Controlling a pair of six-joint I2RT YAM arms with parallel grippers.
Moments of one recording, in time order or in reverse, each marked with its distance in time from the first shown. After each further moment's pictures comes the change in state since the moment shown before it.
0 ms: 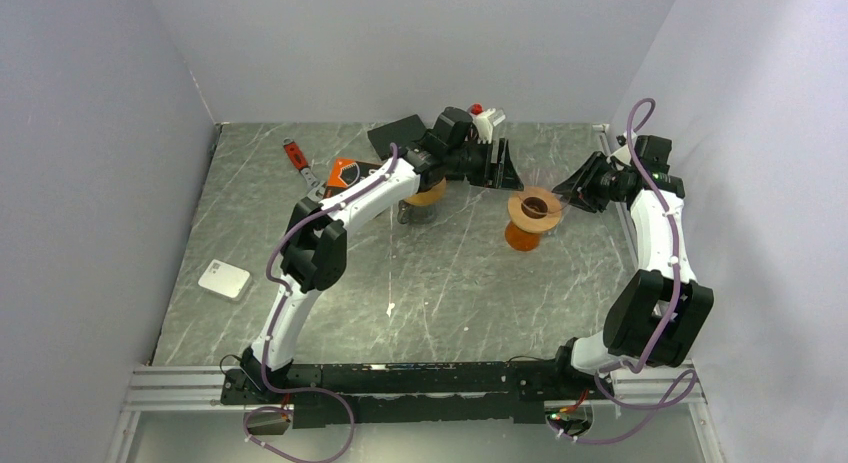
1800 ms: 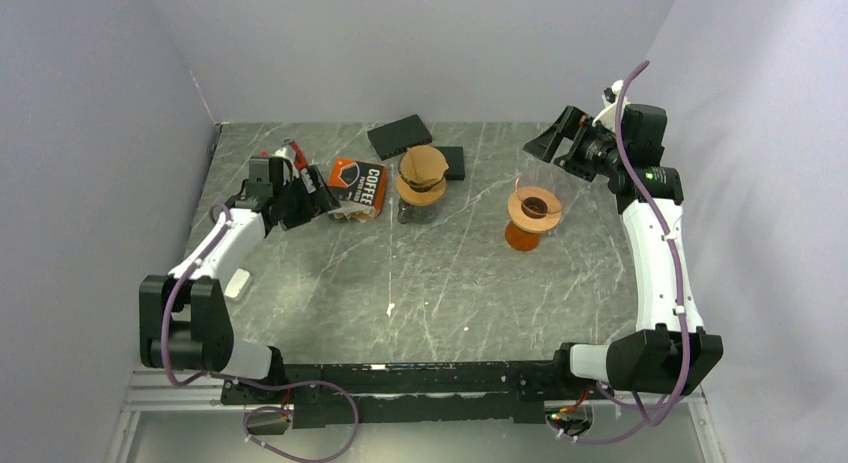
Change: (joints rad) left arm 0.734 -0.786 -1.178 0.010 -0.227 0.000; right arm 0.228 -0.163 0.168 0.079 0.087 0.029
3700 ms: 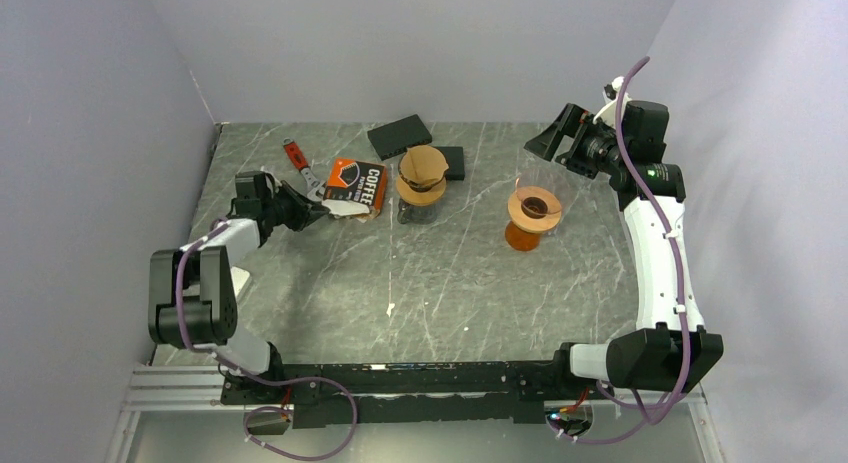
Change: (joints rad) left arm 0.103 0.117 -0.124 0.336 0.192 -0.304; right arm 0.000 0.012 0.035 -0.026 0.005 -0.027
